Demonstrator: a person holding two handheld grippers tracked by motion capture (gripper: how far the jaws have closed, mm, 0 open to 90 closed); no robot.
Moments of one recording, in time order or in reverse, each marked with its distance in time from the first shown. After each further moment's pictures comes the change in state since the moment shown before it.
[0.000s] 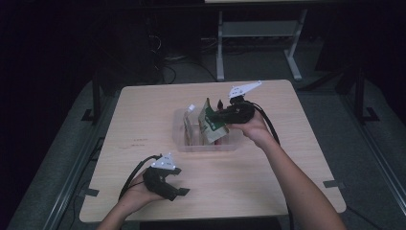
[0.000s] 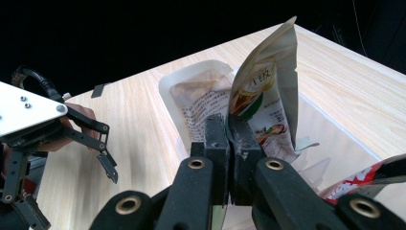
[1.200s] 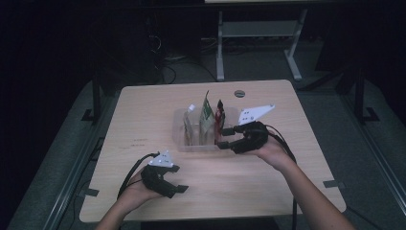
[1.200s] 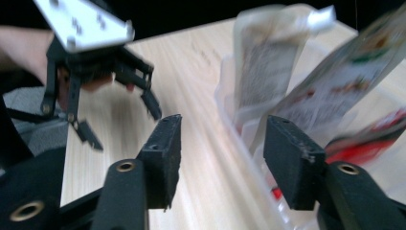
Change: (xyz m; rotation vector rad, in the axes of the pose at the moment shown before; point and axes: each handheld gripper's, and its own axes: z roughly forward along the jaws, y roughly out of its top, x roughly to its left) left arm 0.006 0.000 -0.005 -0.019 0.022 0.003; right arm 0.064 -0.038 -0.034 0.067 -0.051 -0.098
